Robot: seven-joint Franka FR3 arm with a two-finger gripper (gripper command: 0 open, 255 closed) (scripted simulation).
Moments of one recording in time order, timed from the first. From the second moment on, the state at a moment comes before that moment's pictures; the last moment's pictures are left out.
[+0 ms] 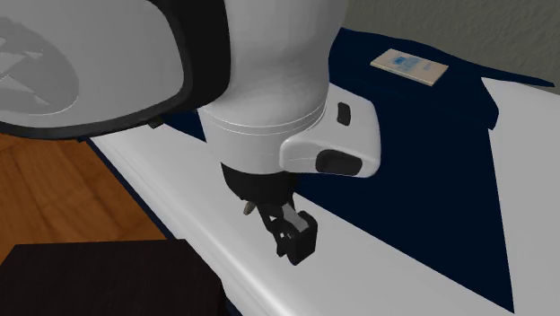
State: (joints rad) arm 0.30 -0.49 0.03 -2.56 0.10 2.05 -0.30
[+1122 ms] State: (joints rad) arm 0.51 -0.19 0.14 -2.65 0.18 2.48 -0.57
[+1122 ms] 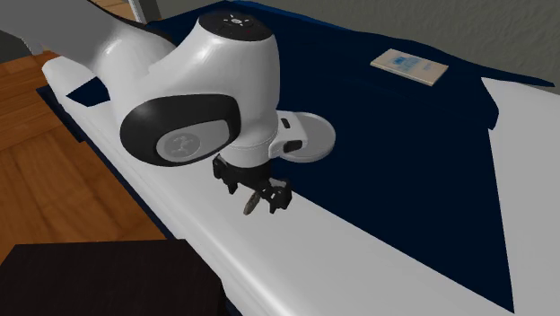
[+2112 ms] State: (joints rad) arm 0.51 -0.14 0.14 -2.66 0.18 2.53 -0.58
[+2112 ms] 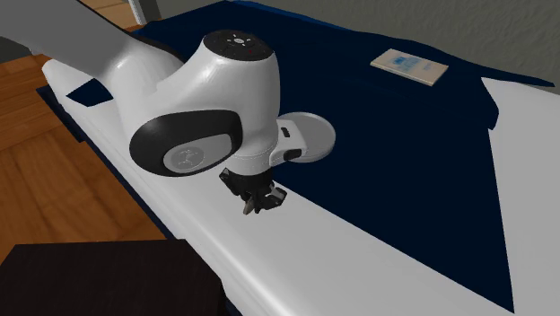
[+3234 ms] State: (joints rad) arm 0.51 -0.27 0.13 -2.62 0.17 2.36 -0.56
